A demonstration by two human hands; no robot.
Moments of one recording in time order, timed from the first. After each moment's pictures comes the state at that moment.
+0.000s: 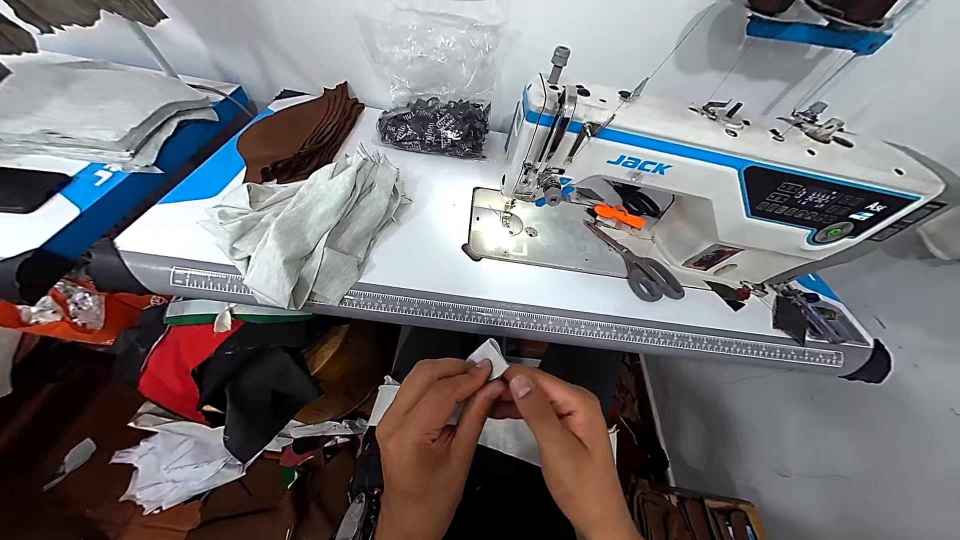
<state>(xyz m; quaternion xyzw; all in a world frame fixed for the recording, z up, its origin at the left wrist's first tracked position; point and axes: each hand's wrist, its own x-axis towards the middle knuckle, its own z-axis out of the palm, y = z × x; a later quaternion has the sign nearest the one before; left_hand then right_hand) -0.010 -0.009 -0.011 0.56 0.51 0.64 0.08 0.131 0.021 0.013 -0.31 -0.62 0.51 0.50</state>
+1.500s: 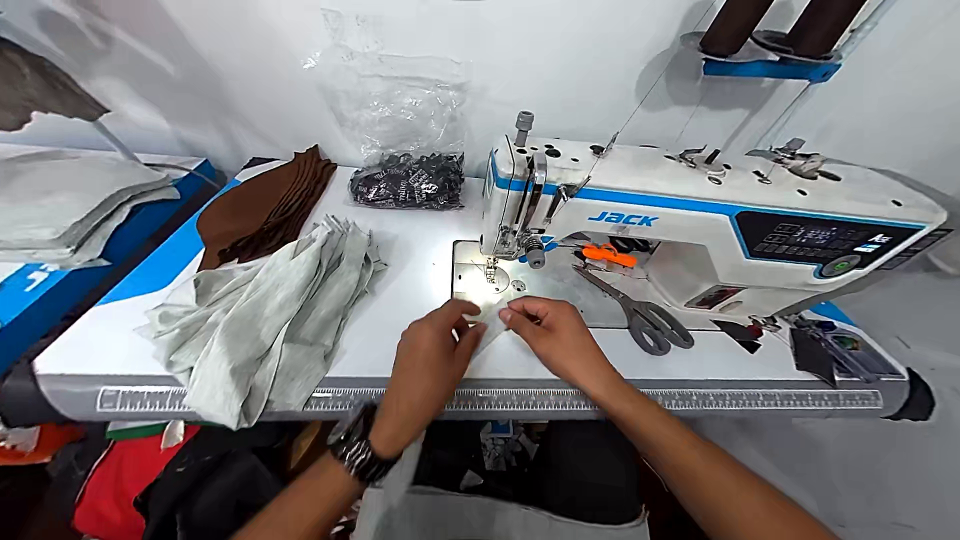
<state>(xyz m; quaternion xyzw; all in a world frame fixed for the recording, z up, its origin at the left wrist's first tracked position) -0.053 0.167 0.002 0.69 0.58 0.41 0.15 0.145 0.223 0.012 -0.46 -0.77 0.32 0.32</state>
